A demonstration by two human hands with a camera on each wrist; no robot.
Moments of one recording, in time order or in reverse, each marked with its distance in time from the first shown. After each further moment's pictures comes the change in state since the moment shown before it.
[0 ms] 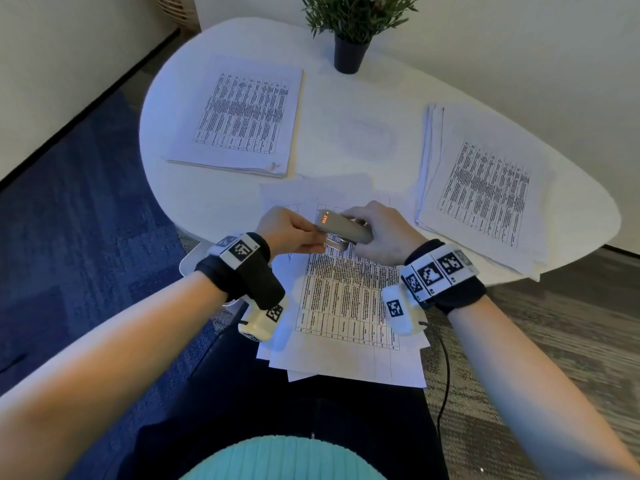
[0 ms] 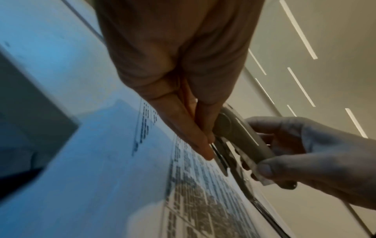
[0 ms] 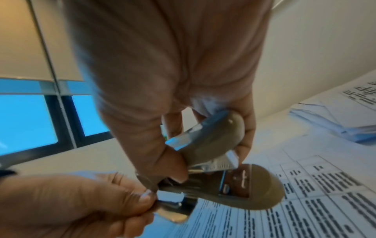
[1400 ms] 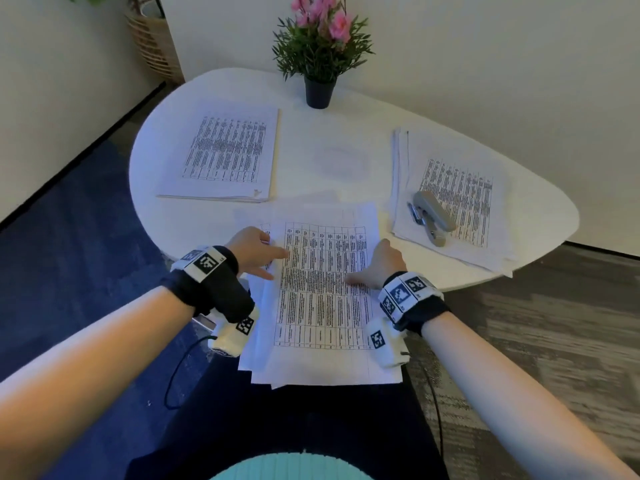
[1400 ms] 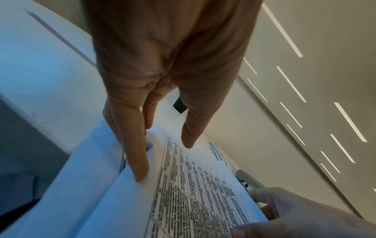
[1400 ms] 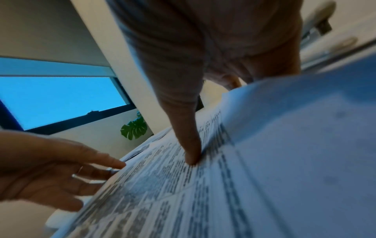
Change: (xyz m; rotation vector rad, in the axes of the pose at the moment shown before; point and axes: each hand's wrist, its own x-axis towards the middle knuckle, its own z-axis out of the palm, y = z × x) left_hand -0.012 0.008 -0.020 0.232 0.053 -0.128; right_hand -0.015 0.036 0.033 0.073 0.059 0.613
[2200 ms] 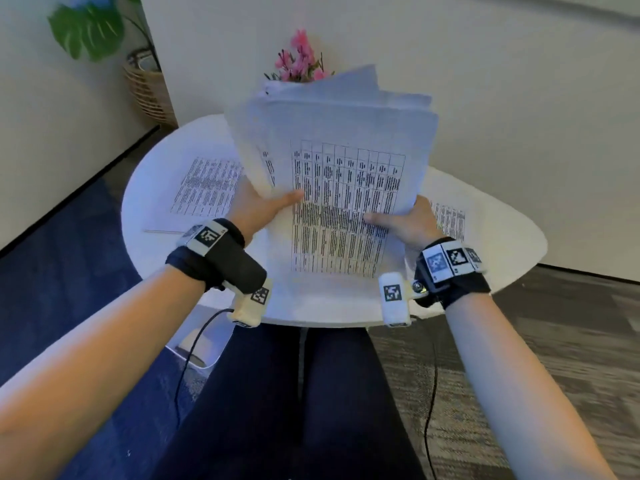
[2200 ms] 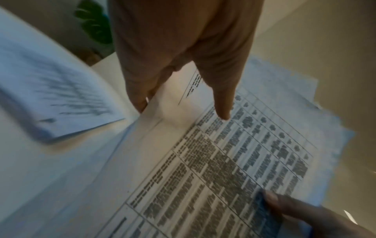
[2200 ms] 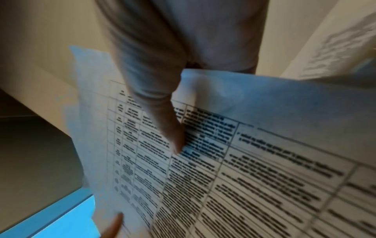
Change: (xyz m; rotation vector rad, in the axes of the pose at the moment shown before) left_hand 0.000 0.095 -0.018 -0.255 0.235 0.458; right_hand -0.015 -0.001 -0.119 0.827 0.259 -0.358
